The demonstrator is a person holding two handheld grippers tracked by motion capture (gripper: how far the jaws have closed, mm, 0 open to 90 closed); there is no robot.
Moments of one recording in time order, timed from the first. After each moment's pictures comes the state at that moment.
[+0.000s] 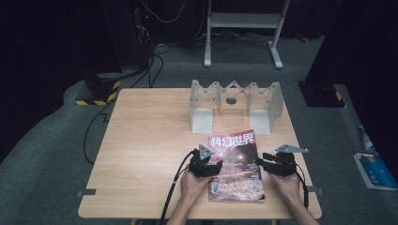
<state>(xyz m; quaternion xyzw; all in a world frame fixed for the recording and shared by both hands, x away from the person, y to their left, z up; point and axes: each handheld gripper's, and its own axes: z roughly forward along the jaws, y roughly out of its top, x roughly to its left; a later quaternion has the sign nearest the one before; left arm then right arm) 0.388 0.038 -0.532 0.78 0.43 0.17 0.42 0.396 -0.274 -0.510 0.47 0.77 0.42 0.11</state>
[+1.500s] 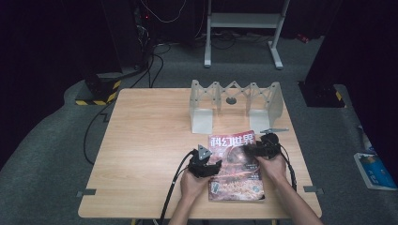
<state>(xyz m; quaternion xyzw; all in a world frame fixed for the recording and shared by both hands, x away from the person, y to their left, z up) 0.387 0.040 -0.532 0.78 0.43 0.16 0.43 0.464 -0.237 -0.512 0.50 0.78 0.36 0.08</state>
